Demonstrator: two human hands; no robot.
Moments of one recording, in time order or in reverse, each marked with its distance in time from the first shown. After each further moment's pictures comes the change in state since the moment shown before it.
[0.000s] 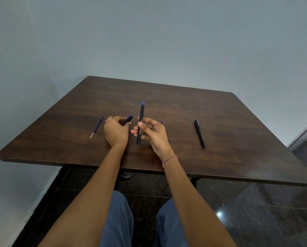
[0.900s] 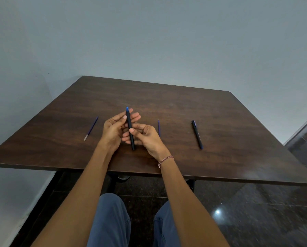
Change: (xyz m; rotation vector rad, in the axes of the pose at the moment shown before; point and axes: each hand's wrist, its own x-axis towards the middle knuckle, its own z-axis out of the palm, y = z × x) left_hand 0.005 -0.001 -0.015 -1.126 -0.692 -0.111; right_hand 0.003 0.005 -0.001 -0.164 -0.147 0.095
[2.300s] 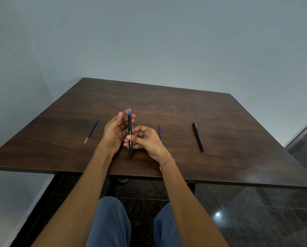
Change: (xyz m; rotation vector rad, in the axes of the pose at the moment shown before) left_hand -0.003 0.007 0.003 0.051 0.079 -0.044; right_hand 0.000 -0.001 -0.001 0.012 0.001 0.050
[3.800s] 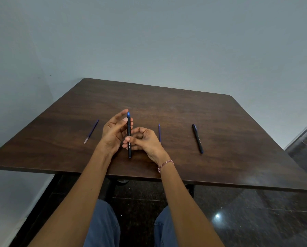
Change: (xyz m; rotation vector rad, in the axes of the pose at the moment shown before) left_hand -0.001 0.002 -0.001 -0.035 0.026 0.012; right_hand -0.003 -0.003 0.003 -0.004 -0.006 -0.005
